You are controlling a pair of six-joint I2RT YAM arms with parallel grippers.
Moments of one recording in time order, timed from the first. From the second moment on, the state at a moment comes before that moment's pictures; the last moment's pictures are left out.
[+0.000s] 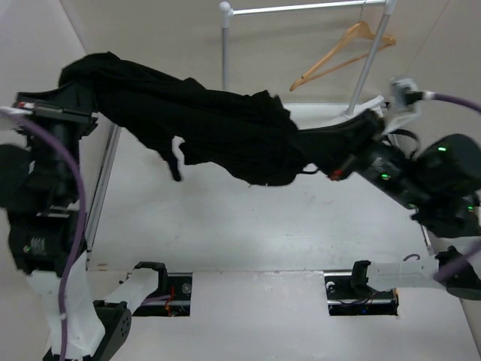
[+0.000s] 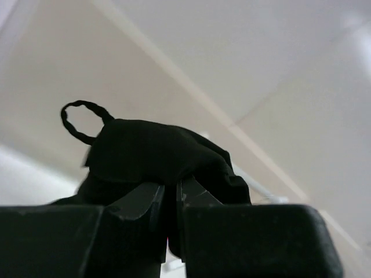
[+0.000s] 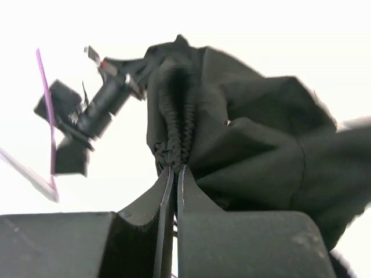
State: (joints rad) left arm -0.07 0.99 1.88 -0.62 -0.23 -0.77; right arm 1.16 1.09 1.76 -0.37 0.17 0.48
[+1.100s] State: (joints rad) left arm -0.32 1.19 1.09 -0.68 -0.29 -0.73; right arm 0.08 1.21 0.90 -0.38 0.27 0.75
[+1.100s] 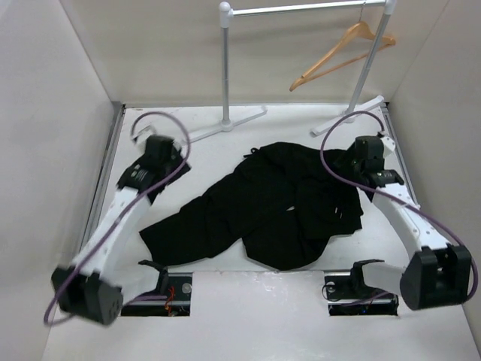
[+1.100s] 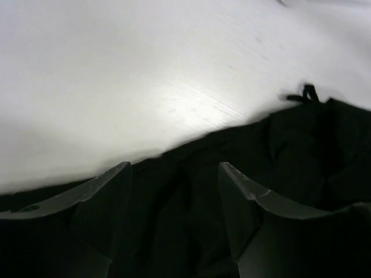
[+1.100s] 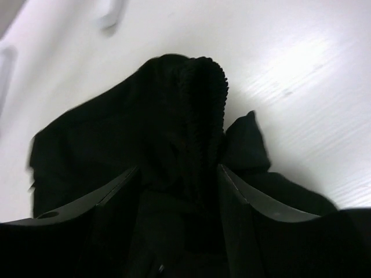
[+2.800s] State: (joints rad) left arm 0.18 1.36 0.87 -0.55 -0.22 -0.95; right arm -0.19 1.67 1.08 -0.12 0.09 0.73
